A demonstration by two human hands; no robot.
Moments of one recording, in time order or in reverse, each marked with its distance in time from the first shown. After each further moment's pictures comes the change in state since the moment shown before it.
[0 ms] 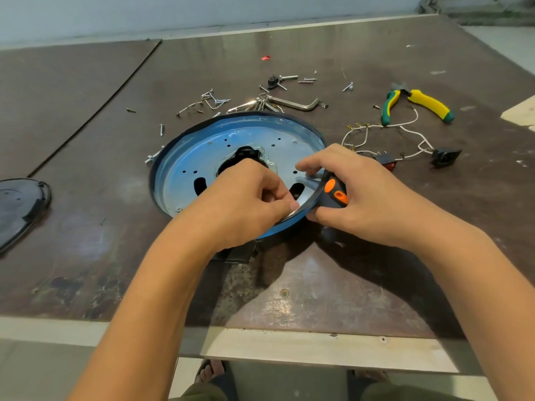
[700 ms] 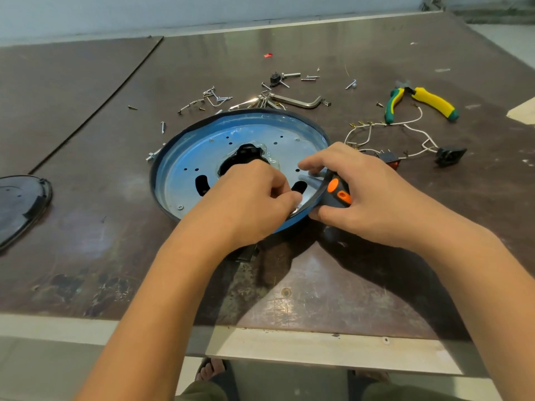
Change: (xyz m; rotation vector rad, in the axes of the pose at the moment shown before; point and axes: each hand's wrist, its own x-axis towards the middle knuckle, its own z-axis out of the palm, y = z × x) left_hand 0.002 0.005 0.006 0.173 0.070 -0.035; right_hand -0.002 -0.004 -0.001 -0.022 0.001 0.002
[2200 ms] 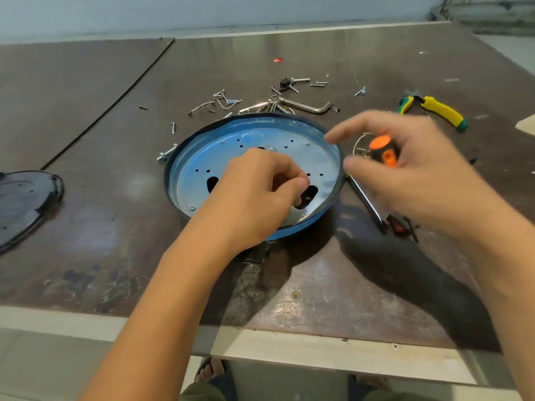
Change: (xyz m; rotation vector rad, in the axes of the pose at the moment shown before) left_hand -0.009 -0.001 -0.009 -0.252 0.147 0.058; right_hand 0.002 -0.017 -0.025 0.336 0.238 -0.035
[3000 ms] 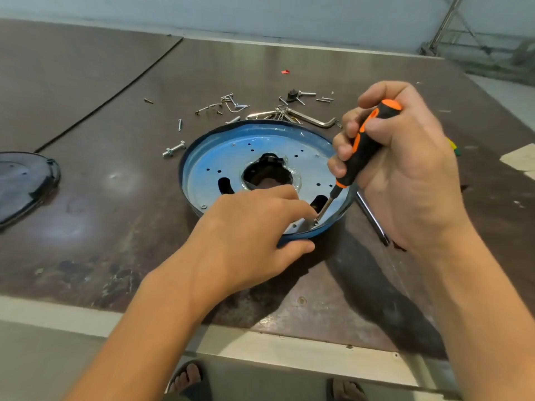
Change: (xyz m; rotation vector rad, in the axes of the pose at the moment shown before) left_hand -0.031 -0.021 -0.005 0.528 -0.046 0.321; right_hand 0.020 -0.044 0.042 0.839 0.208 0.065
